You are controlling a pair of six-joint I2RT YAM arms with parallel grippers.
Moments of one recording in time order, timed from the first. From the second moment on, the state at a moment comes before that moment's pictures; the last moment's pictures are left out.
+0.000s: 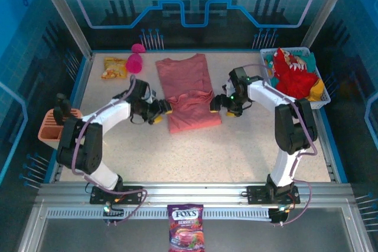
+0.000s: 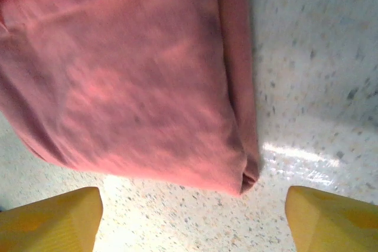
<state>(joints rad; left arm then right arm) -0.23 1.58 0.91 -0.43 0.54 -0.77 0.30 1.83 1.28 -0.79 -0.45 0.38</state>
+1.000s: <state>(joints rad) -0.35 1.64 0.70 -0.10 0.51 -1.01 0.31 1.83 1.10 -0.60 -0.47 0.44</state>
